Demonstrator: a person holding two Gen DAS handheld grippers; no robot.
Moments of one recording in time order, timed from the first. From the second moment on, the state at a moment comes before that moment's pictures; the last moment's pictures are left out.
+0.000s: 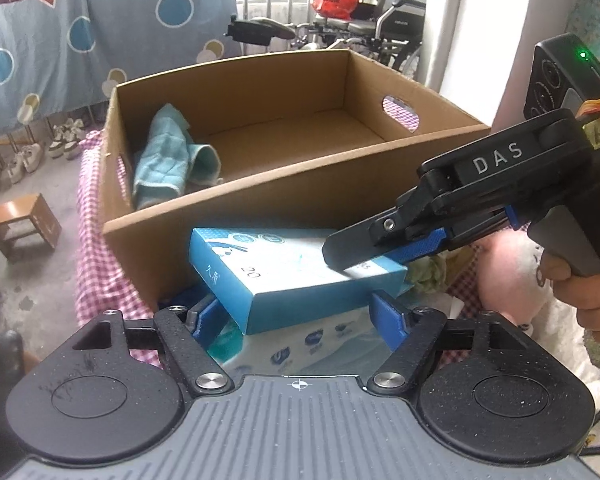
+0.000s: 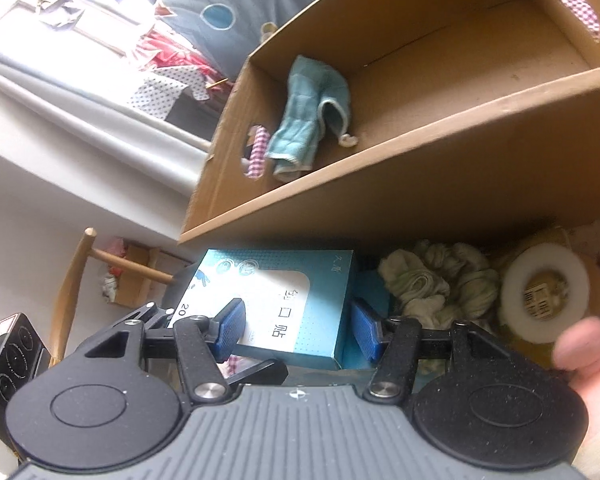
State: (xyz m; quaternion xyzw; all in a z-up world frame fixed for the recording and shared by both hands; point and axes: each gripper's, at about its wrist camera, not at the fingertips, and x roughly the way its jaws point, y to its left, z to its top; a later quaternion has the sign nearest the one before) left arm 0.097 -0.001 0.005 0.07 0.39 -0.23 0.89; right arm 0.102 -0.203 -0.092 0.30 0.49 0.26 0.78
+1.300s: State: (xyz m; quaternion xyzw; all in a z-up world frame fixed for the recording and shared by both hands) left arm 0.104 0.011 0.000 0.05 0.39 -0.20 0.90; right arm 0.110 -0.180 -0.087 0.26 0.50 0.27 0.78
